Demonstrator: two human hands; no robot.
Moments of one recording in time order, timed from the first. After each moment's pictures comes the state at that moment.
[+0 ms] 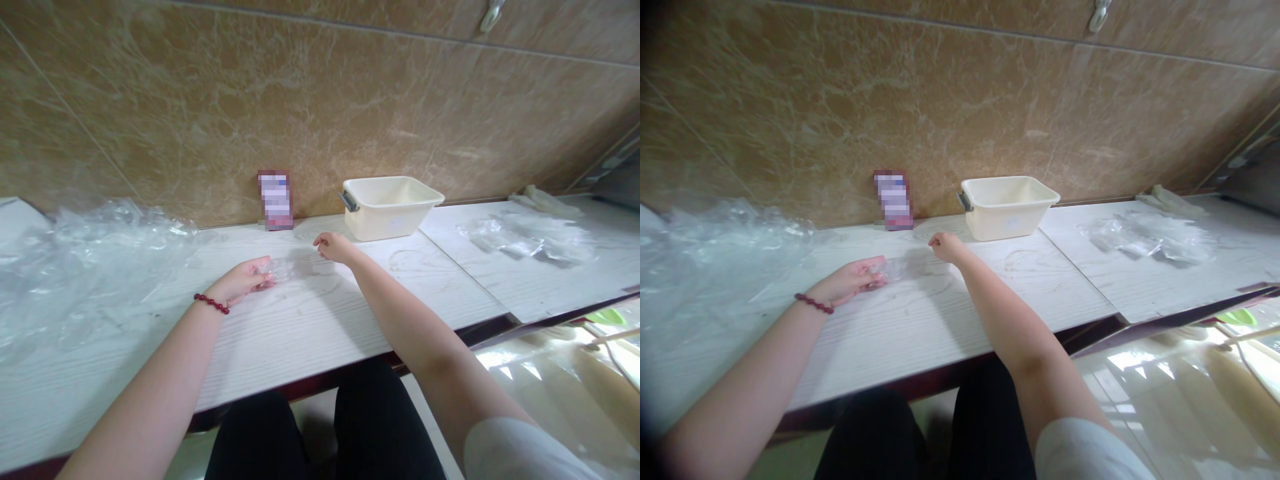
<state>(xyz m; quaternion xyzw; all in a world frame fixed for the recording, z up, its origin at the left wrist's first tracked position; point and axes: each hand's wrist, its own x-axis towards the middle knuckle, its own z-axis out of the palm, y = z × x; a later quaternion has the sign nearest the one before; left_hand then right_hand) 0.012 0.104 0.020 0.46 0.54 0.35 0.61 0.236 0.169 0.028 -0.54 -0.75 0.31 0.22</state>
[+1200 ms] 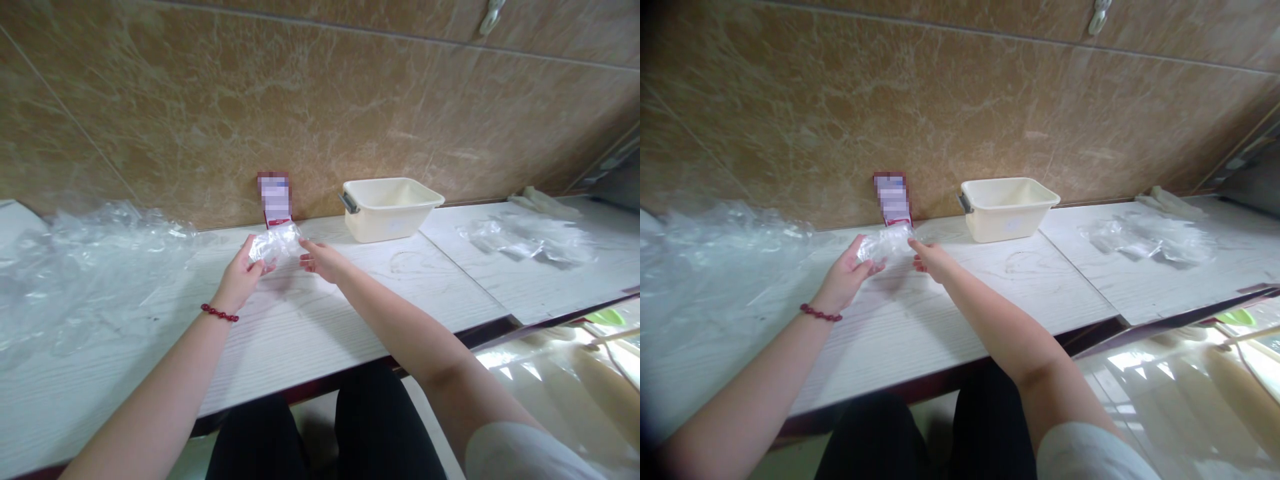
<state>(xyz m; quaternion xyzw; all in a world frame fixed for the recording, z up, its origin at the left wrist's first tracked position) 0.032 0.099 0.023 0.51 0.47 0.56 0.45 0.199 0.143 0.032 -0.51 -0.47 0.63 0.36</state>
